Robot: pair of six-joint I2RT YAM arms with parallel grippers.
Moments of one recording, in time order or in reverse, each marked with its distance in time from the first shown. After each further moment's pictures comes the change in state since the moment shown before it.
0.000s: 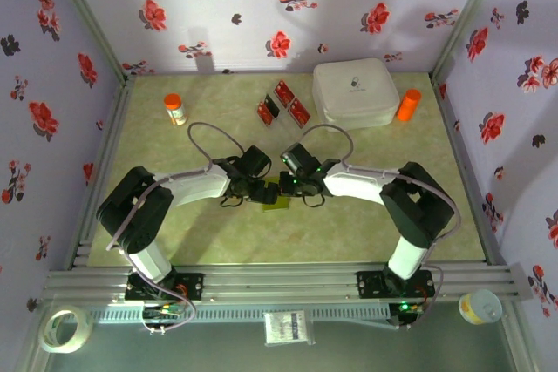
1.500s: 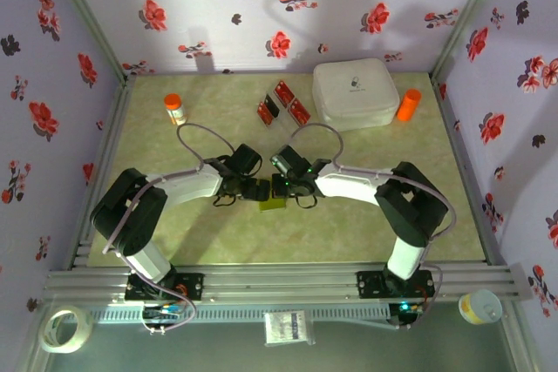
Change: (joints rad) left arm 0.059 -0.034 -0.048 0.018 -0.002 0.000; right arm 0.063 0.032 0.069 -0.061 0.064 -0.021
